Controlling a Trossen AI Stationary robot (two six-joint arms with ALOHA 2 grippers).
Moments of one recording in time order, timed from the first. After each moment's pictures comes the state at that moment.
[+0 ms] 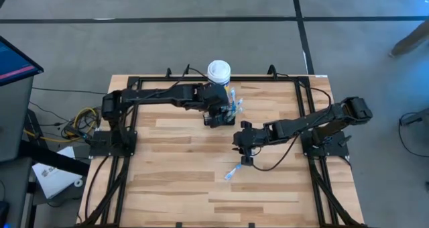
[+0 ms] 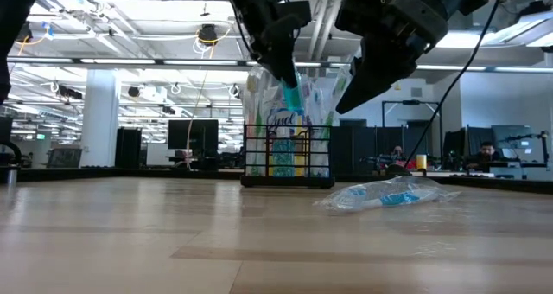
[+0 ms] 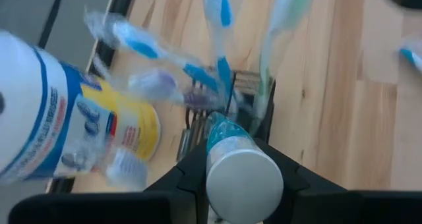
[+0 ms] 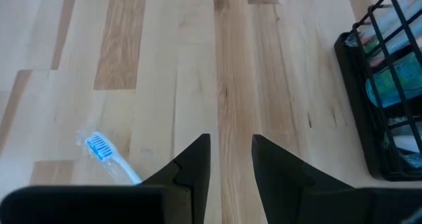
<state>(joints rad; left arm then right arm) 0.16 1.85 1.65 -0.76 -0.25 0.07 0.18 1.51 0.89 -0.24 0.14 0.15</state>
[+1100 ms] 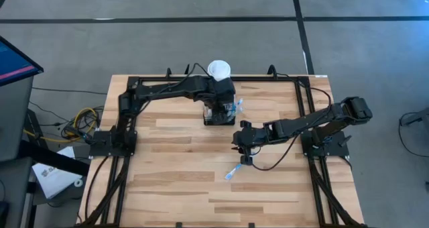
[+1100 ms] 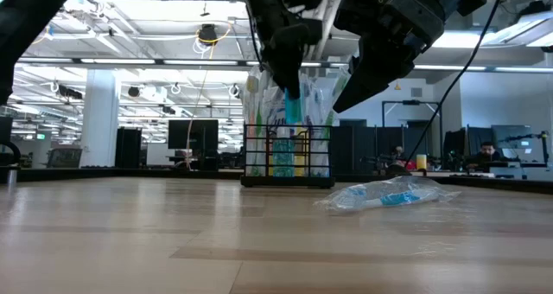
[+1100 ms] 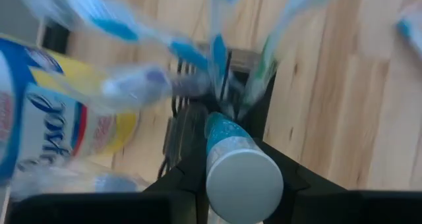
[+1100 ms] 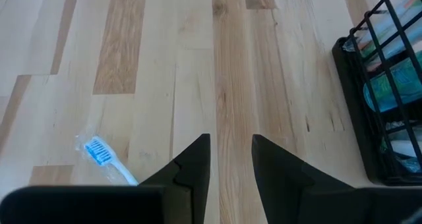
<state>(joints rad) 0.22 2.04 1.94 -1.03 -0.12 0.07 0.17 1.51 0.89 -0.22 0.14 0.15</state>
